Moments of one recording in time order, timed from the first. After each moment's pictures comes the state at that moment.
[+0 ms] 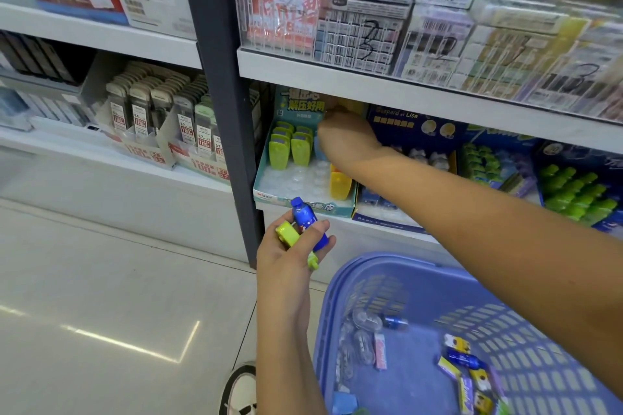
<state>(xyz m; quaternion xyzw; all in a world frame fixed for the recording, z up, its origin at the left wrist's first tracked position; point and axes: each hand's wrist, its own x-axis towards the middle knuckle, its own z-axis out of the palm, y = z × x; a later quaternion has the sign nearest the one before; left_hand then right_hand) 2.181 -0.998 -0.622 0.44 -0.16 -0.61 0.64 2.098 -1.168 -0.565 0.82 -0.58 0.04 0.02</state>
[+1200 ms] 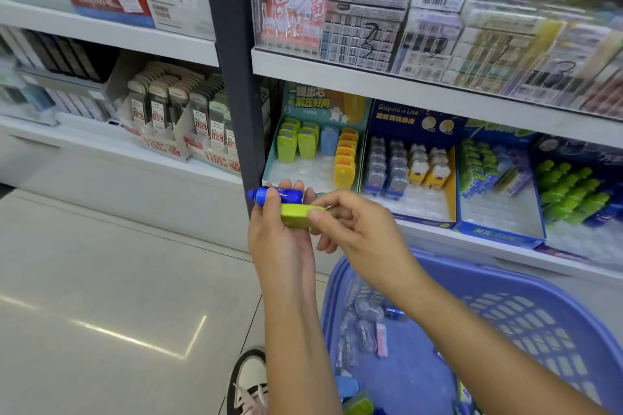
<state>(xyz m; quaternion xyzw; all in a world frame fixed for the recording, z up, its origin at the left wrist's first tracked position) 2.183 -1.001 -0.603 0.28 -0.02 -0.56 0.78 2.085 -0.999 -0.583 0.63 -0.47 0.39 -0.48</state>
